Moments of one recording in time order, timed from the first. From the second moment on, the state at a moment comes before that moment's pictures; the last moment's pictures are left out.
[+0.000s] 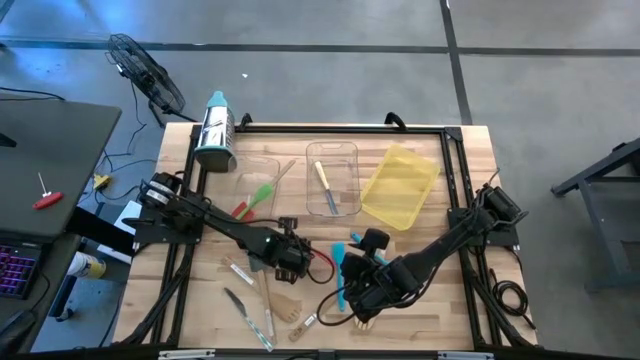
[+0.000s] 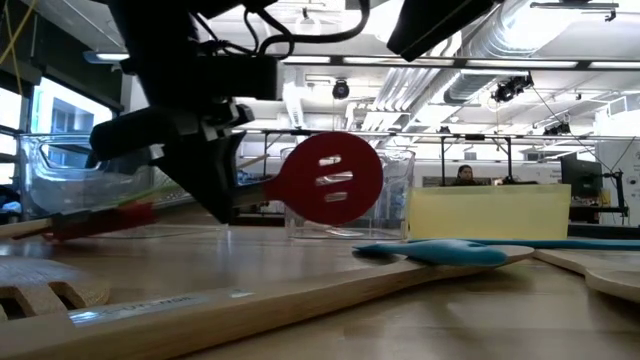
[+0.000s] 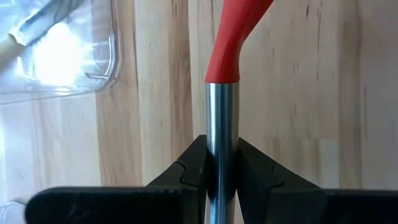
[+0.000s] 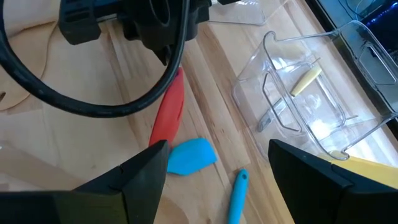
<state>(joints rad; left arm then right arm) -0.37 1.82 1.16 -0.61 -0.43 -0.22 0.60 1.89 1.57 -0.98 0.78 0.79</state>
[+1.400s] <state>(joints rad) -0.43 1.82 1.16 -0.46 -0.61 -0.12 0.60 1.89 1.57 -0.98 0.78 0.79</state>
